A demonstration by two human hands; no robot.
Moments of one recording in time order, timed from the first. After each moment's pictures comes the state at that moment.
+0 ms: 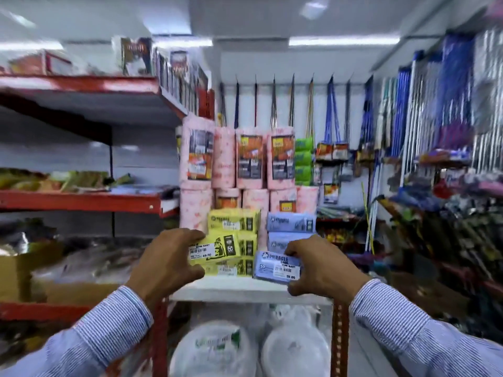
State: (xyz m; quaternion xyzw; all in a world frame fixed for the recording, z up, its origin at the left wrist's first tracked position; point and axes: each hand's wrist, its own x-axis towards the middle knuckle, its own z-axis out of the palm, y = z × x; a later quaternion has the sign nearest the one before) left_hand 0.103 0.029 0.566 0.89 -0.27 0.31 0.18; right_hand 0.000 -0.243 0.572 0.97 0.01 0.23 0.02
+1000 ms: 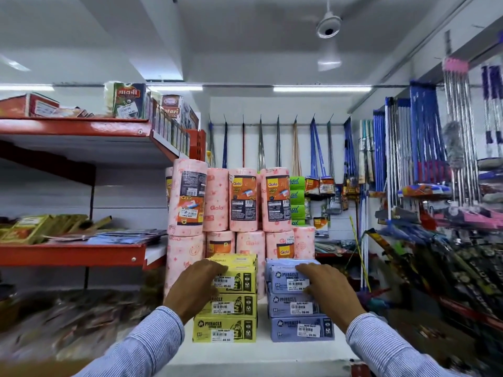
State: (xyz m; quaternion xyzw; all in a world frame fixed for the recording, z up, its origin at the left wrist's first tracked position) left_hand 0.229 -0.044 0.577 0.86 -0.37 0.31 0.18; right_hand 0.101 -0.313 0.569 0.92 -0.06 0.37 0.03
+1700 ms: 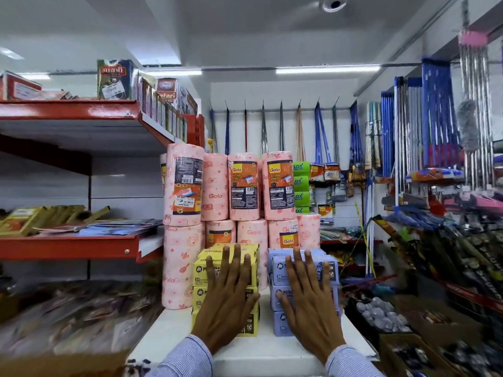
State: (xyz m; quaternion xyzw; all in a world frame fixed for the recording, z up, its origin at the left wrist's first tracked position) left_hand 0.257 -0.111 0.498 0.80 -0.38 0.47 0.08; right_hand 0.149 -0.297 0.492 0.88 -0.05 0.48 0.06
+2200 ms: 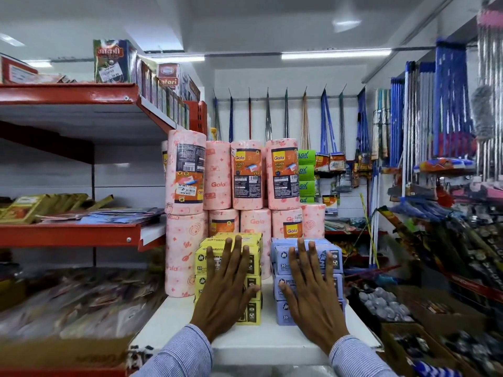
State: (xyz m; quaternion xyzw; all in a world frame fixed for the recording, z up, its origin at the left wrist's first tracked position) left_hand 0.269 -0.106 0.491 0.78 -0.38 0.48 0.06; right_hand 0.155 -0.302 0.488 0.88 -0.05 0.47 0.08
